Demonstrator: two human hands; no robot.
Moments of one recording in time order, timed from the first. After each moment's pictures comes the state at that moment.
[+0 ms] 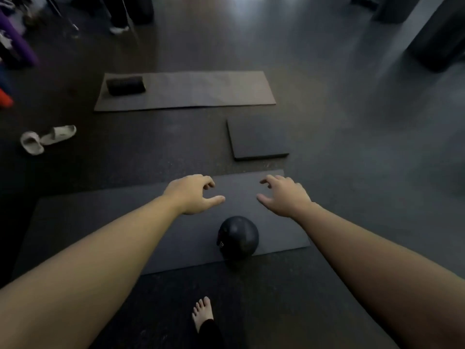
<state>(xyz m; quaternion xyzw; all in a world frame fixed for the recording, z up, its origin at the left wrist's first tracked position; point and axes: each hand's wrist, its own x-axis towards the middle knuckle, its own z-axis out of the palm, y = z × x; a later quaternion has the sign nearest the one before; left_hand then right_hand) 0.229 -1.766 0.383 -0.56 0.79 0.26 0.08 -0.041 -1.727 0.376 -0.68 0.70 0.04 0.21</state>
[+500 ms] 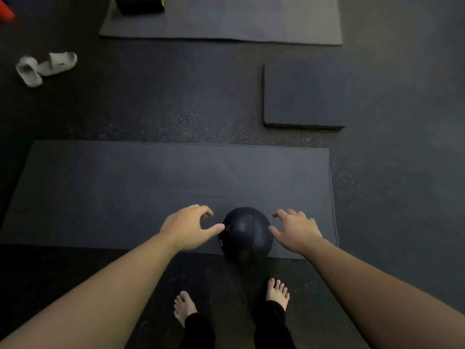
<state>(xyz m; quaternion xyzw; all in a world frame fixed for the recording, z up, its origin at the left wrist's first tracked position) 0.173 -1.850 0.099 -0.66 0.63 0.39 0.12 -0.121 -1.862 0.057 -0.68 0.63 0.19 0.33</state>
